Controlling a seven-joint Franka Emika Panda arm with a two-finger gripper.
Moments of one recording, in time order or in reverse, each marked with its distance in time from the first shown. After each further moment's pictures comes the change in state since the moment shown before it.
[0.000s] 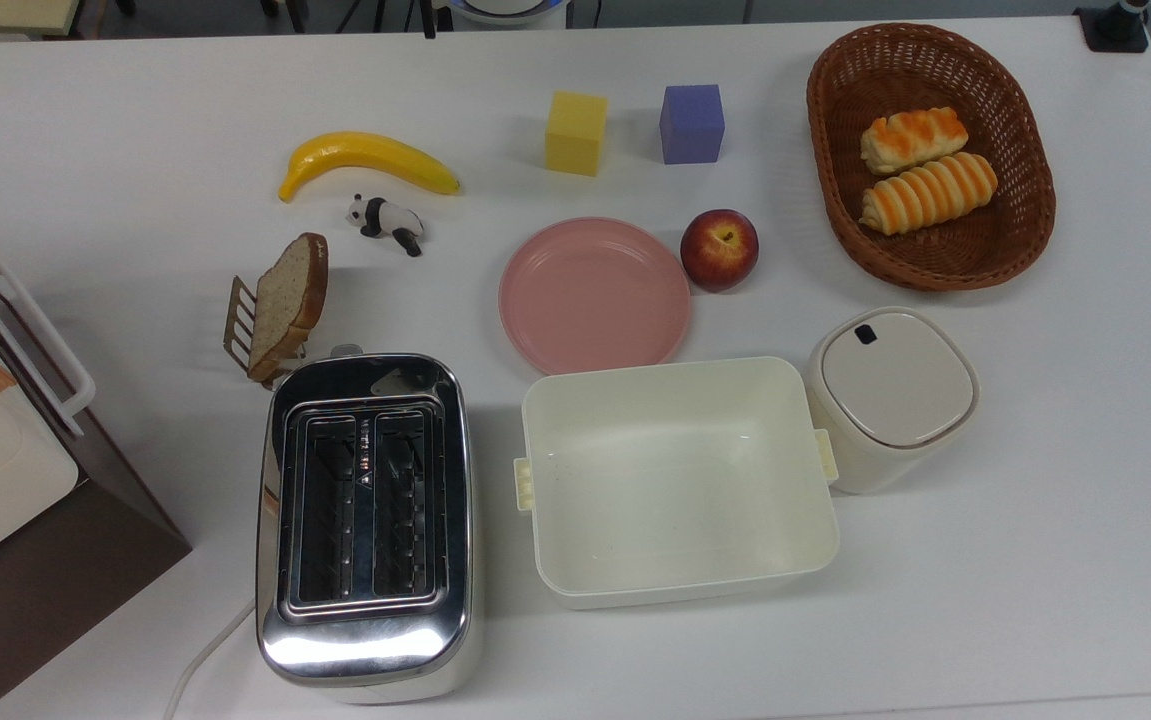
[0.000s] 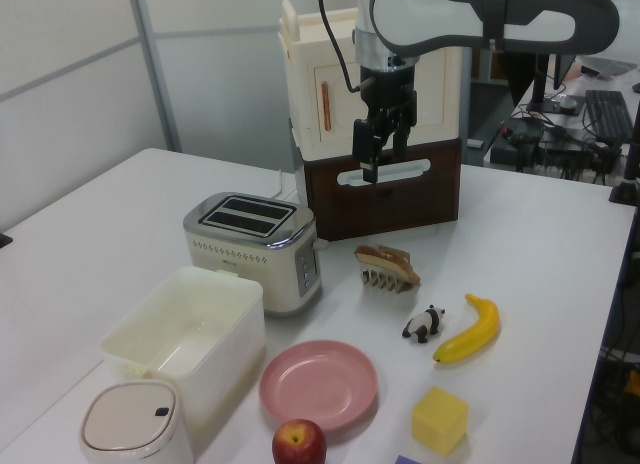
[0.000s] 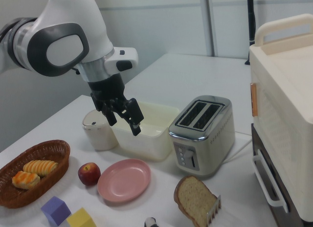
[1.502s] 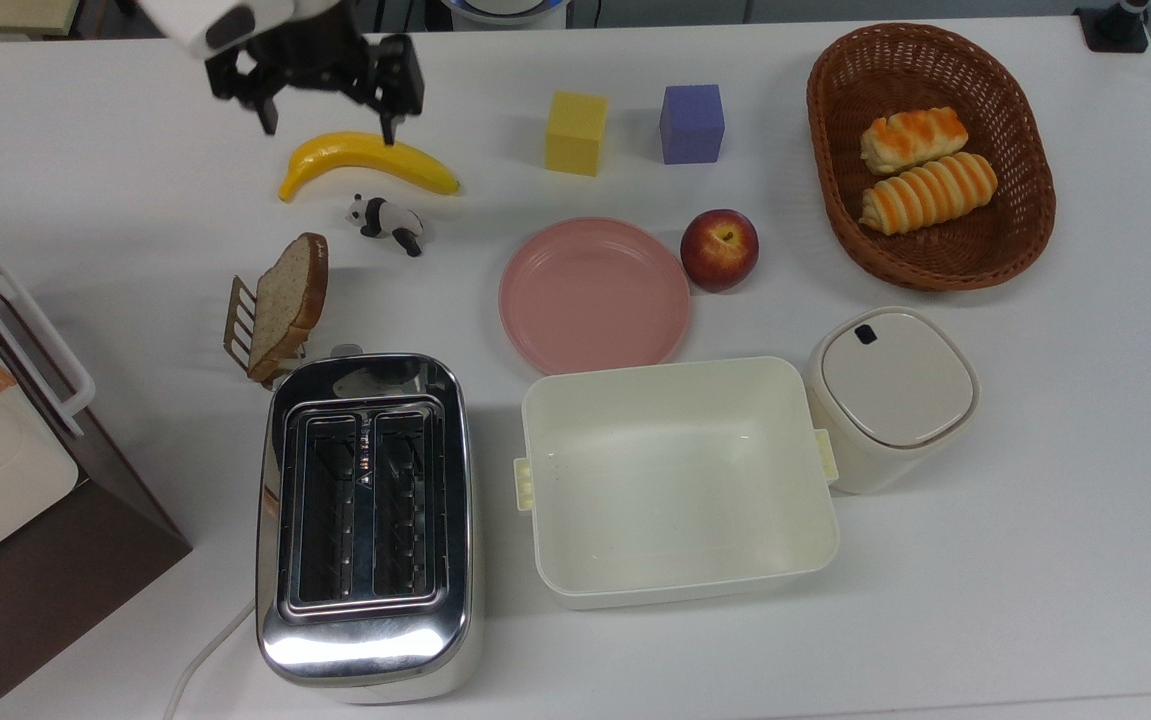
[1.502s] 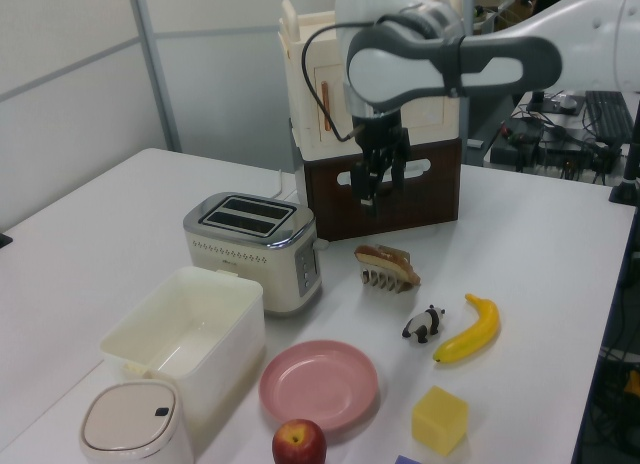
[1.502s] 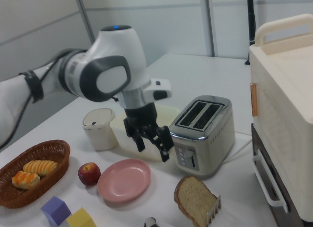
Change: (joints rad) arm -0.017 0.152 -0.014 -0.016 -0.084 0.068 -0.009
